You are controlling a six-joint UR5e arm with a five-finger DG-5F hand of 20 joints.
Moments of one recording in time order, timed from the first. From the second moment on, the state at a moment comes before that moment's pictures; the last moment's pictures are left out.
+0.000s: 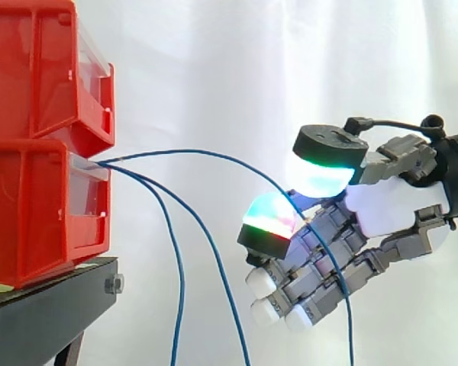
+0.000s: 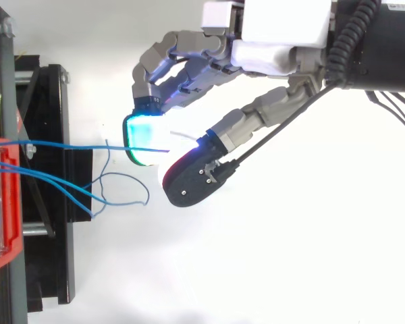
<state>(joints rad) 0.02 -2.29 -1.03 -3.24 -1.45 -0.06</state>
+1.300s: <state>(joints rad) 0.02 -2.28 -1.03 -3.24 -1.45 -0.06</state>
